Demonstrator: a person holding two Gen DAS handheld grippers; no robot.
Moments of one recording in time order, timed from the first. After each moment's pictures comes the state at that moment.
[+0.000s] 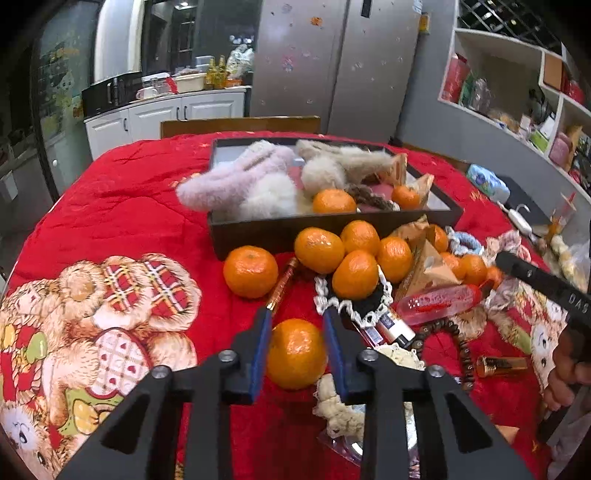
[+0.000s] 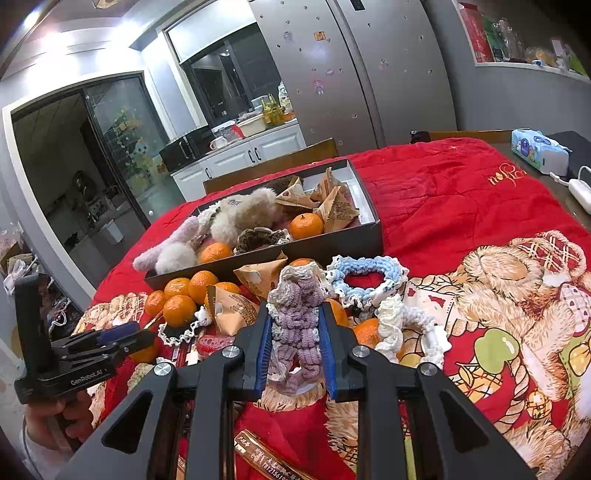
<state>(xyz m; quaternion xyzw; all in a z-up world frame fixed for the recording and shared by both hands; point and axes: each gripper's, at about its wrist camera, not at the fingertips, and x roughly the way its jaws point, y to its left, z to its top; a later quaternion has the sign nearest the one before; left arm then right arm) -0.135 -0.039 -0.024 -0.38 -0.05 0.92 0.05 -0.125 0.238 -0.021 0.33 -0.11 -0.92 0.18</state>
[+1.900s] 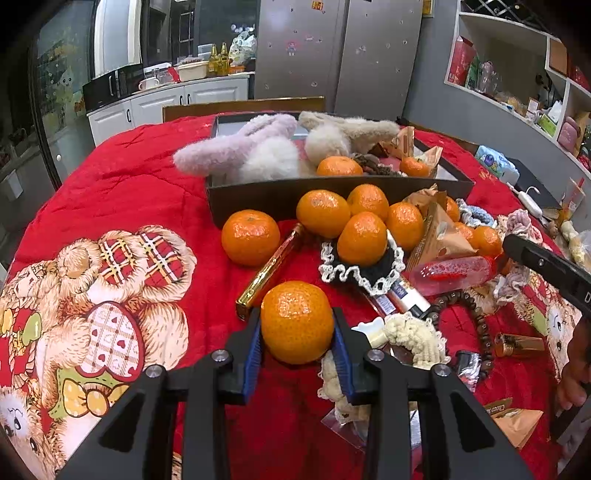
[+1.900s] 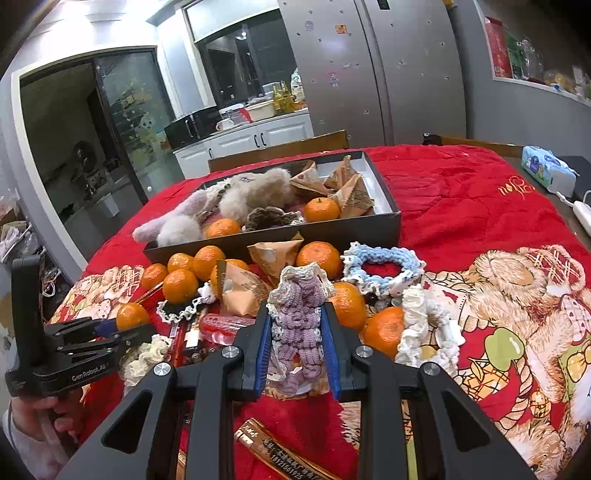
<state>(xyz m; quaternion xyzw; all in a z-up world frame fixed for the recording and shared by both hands) -0.135 -0.033 -0.047 -0.41 -0.04 0.91 0.04 -0.119 0.215 -0.026 0.34 -0.05 -0.92 0.19</state>
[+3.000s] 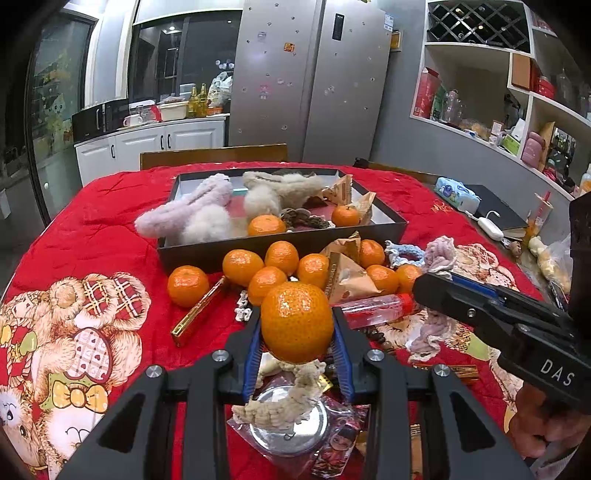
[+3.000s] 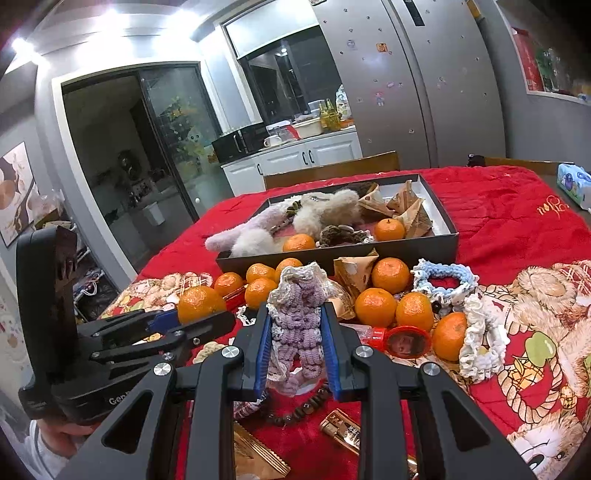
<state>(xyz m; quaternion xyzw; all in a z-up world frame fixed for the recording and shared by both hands) -0.103 0.014 -0.001 -0.33 -0.04 0.94 0.08 -0.087 0.193 -0.005 0.30 -0.08 -0.91 0.27</state>
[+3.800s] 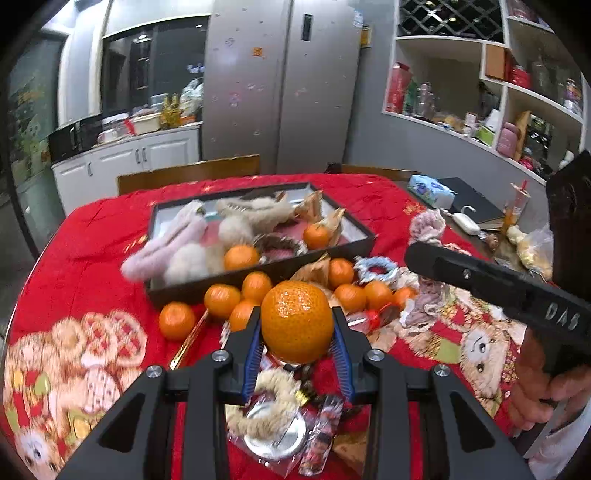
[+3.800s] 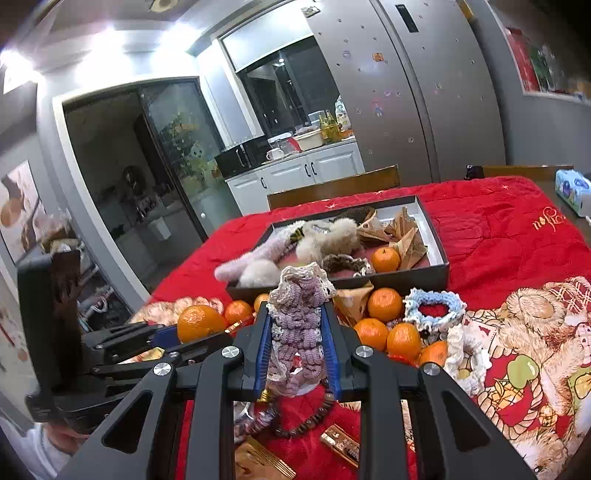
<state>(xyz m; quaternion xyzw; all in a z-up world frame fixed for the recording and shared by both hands) -0.108 0.024 0.046 -0.33 0.00 0.93 0.13 -0.095 0.214 0.032 0.29 -0.11 -0.91 0.29</state>
